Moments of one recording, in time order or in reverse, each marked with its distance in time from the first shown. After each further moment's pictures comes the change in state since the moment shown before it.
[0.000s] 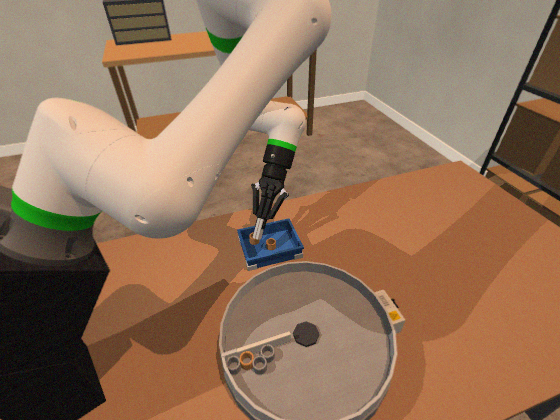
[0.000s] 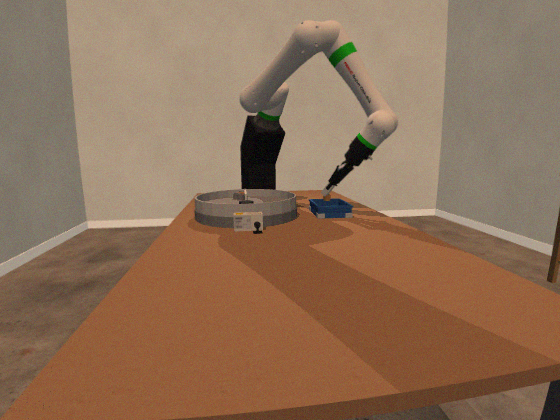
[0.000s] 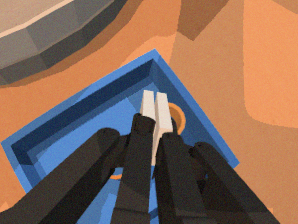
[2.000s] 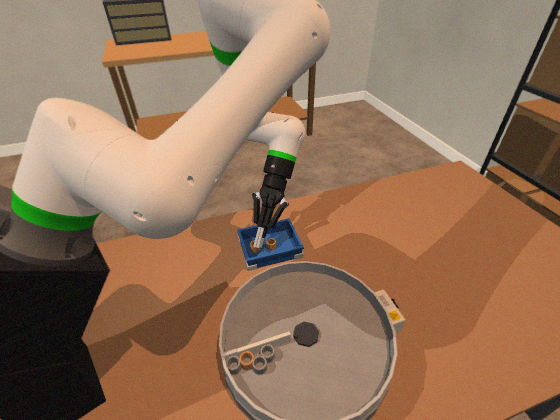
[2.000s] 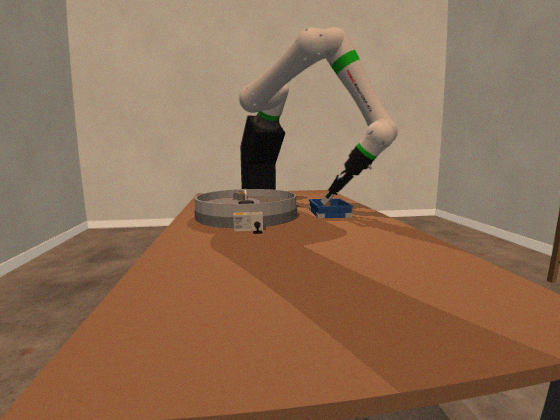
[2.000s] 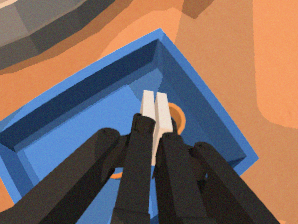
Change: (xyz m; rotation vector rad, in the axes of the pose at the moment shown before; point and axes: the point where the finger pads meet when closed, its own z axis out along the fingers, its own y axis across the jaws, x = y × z) arm -0.024 0.000 0.029 0.000 0.000 0.000
